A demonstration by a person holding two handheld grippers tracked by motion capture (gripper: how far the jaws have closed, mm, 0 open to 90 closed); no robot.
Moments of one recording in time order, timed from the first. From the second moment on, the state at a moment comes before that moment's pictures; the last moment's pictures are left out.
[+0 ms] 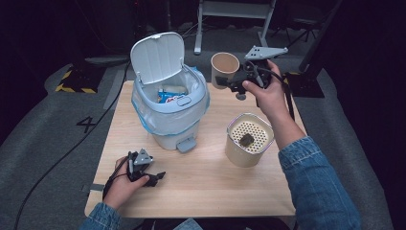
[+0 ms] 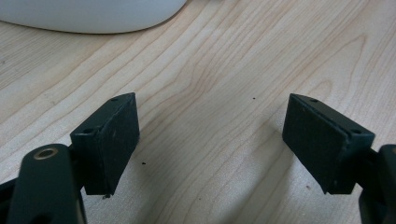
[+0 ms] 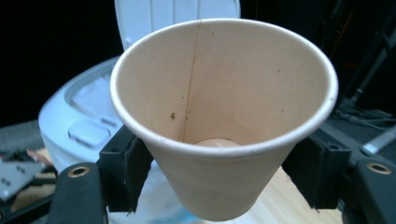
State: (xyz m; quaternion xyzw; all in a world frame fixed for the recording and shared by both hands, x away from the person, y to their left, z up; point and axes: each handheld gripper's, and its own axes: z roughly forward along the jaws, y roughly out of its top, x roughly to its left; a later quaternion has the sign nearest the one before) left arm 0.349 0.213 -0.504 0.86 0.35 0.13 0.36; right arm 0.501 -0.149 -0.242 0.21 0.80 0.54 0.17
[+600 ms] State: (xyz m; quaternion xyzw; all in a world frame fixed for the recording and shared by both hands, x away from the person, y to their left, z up) left arm 0.349 0.213 -0.505 0.86 0.35 0.13 0.36; right arm 0.512 -0.079 -0.254 0.20 0.77 0.59 0.14
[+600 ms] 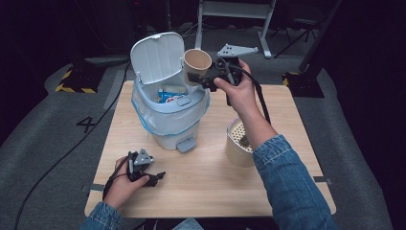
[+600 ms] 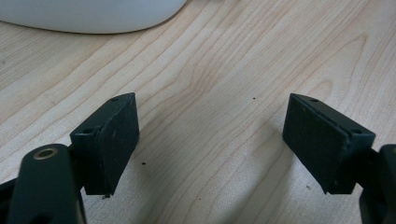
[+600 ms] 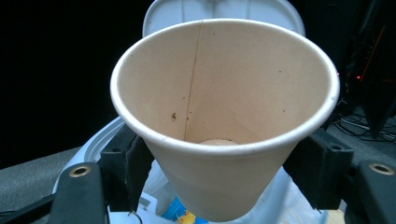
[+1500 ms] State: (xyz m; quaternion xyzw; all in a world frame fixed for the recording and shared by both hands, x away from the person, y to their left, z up) left arm 0.349 0.213 -0.505 0.86 0.35 0.13 0.35; right arm 0.517 -0.035 -0.274 0.17 0.83 0.51 0.13
